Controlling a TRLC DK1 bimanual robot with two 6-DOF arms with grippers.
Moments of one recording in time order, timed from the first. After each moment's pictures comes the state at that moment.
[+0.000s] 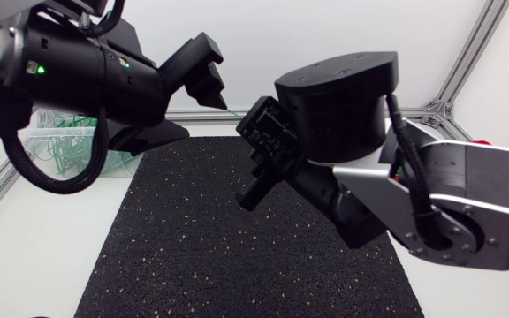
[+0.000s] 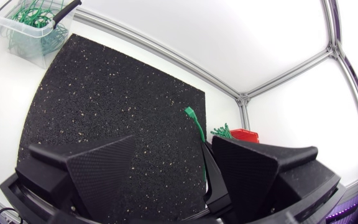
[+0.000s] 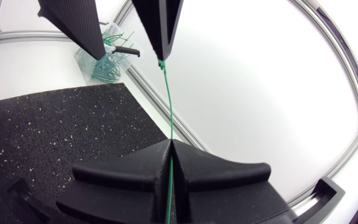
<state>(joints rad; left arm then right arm) -0.70 1.33 1.32 -0.70 -0.09 -0.95 0.97 1.36 0.90 0.07 0.57 -0.46</state>
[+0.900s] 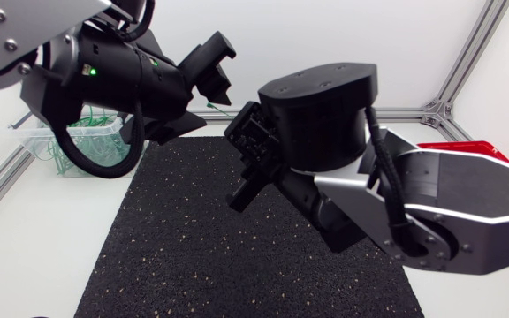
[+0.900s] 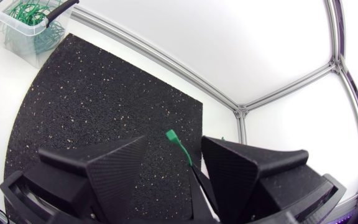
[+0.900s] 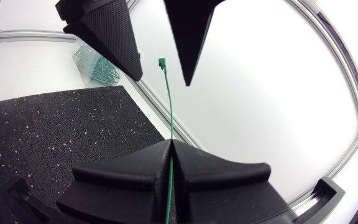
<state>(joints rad) -0.69 1.41 1.33 -0.60 -0.10 -1.00 0.99 1.41 0.90 0.13 0.61 -0.47</state>
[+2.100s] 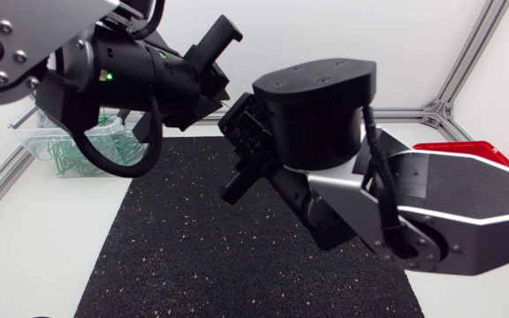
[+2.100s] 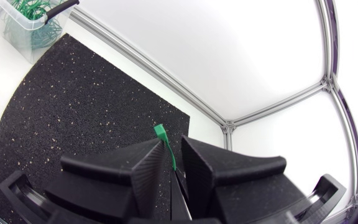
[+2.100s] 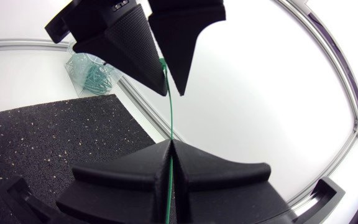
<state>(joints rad) -0.73 1.41 1.31 -0.49 -0.19 -1.10 1.01 1.43 0.91 0.20 0.65 -0.48</state>
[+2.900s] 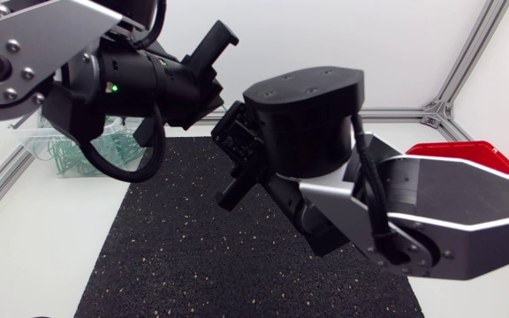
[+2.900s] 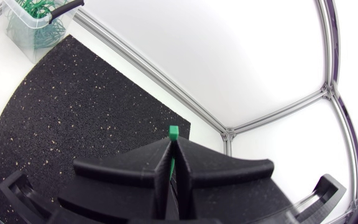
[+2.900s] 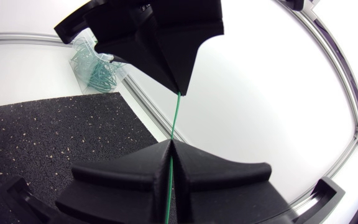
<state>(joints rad) -0.73 1.40 1.27 -0.43 -0.22 -1.12 1.03 1.44 0.91 0.20 0.65 -0.50</state>
